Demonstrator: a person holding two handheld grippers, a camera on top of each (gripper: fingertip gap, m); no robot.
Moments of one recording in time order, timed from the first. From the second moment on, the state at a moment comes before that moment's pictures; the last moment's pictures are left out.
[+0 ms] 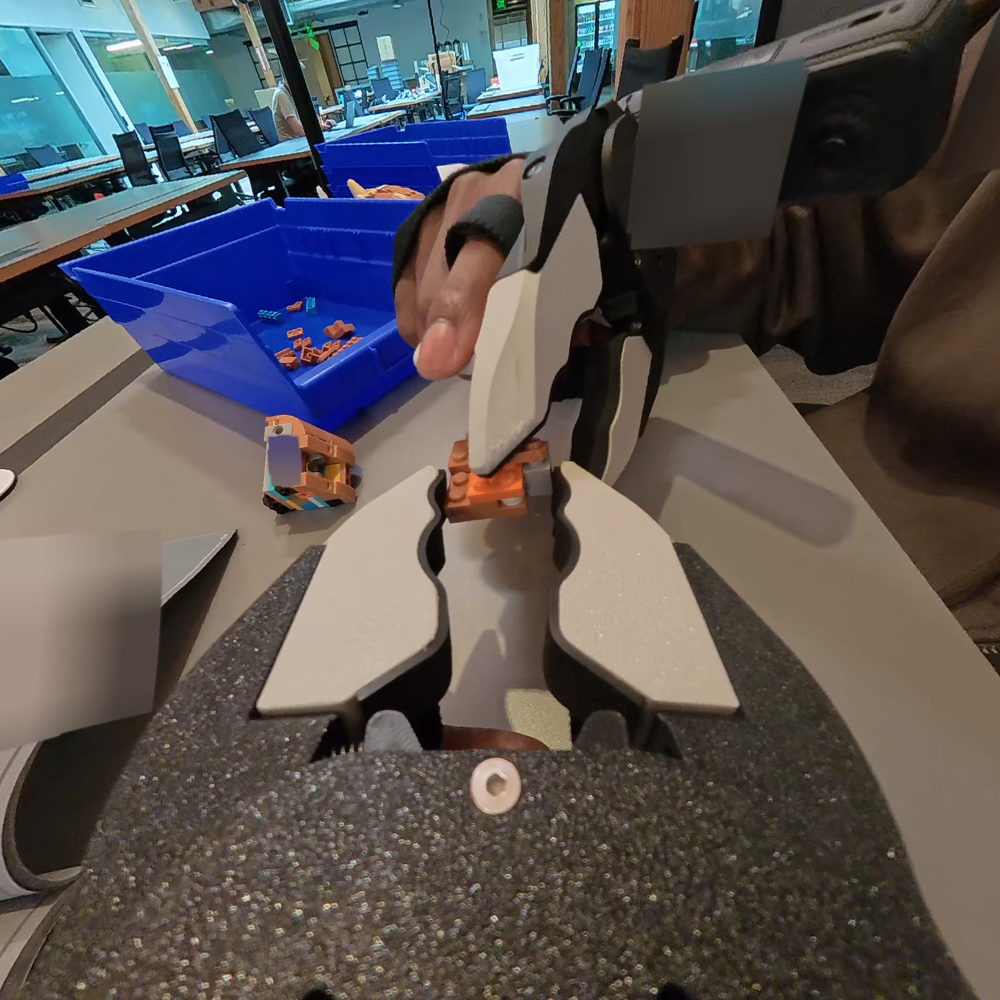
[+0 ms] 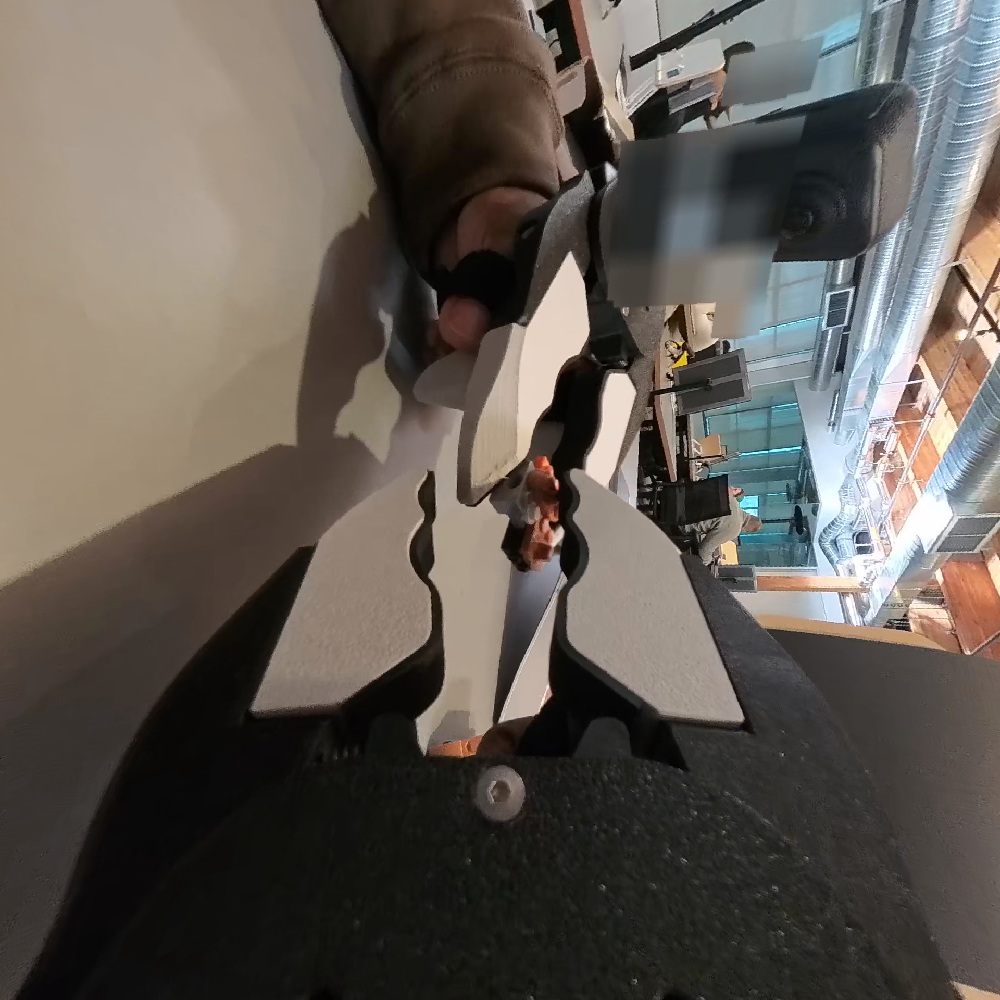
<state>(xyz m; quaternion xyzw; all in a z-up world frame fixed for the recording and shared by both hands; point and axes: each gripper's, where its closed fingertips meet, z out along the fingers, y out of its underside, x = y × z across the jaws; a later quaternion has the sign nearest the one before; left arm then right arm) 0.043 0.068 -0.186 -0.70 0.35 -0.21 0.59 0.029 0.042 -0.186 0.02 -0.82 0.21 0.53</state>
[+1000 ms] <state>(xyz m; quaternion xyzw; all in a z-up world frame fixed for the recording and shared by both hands) 0.042 0.070 -0.175 -0.67 0.35 -0.15 0.63 0.037 0.050 -0.157 -0.20 -0.82 0.37 0.39</state>
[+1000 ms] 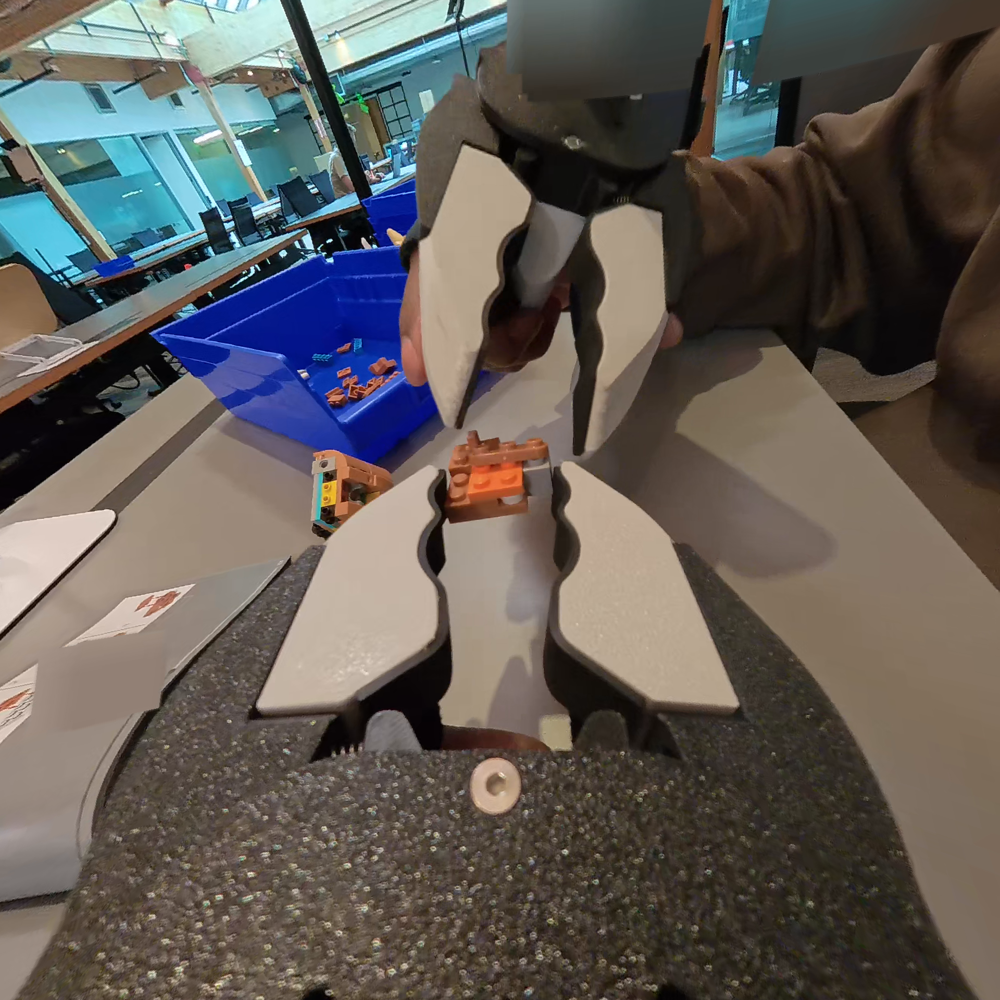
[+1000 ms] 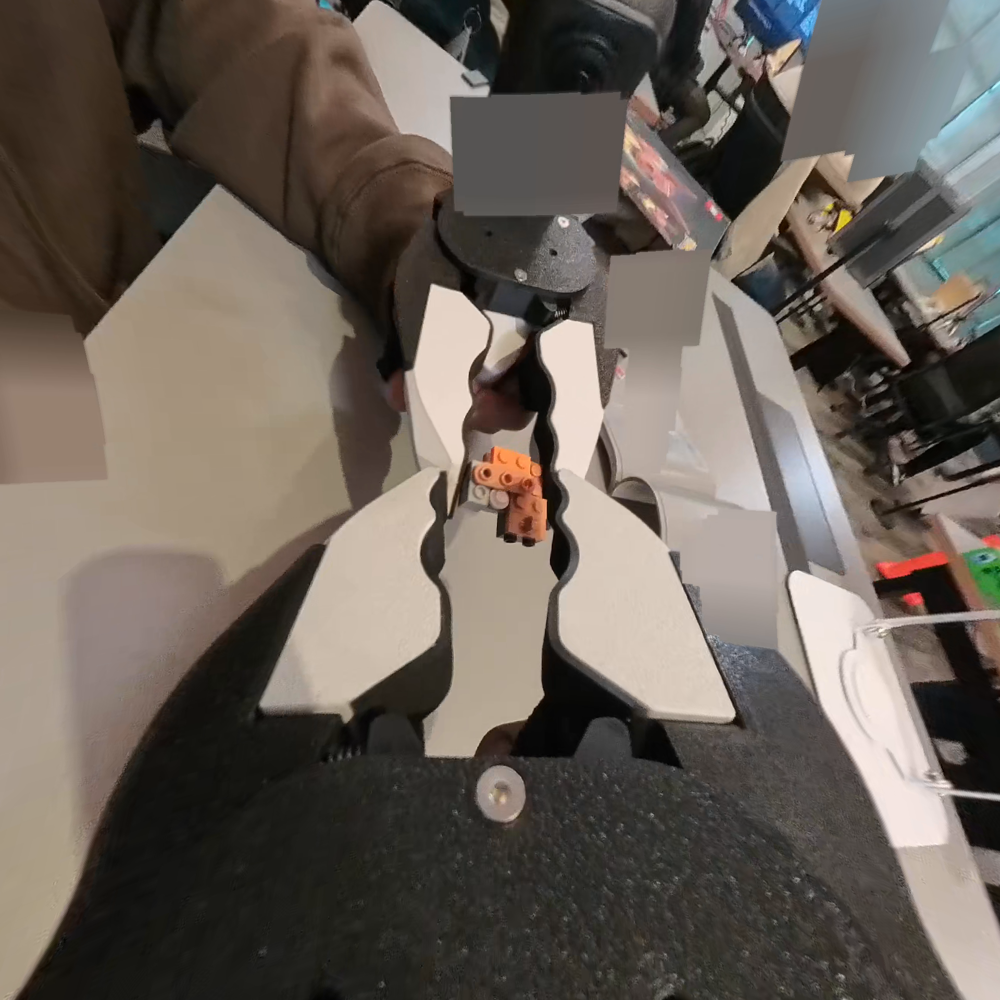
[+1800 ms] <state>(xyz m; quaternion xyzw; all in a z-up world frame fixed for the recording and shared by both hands) 0.047 0.068 -0.180 -0.67 0.38 -0.14 0.62 0.036 0.051 -0.164 -0.32 -0.80 0.43 0.26</state>
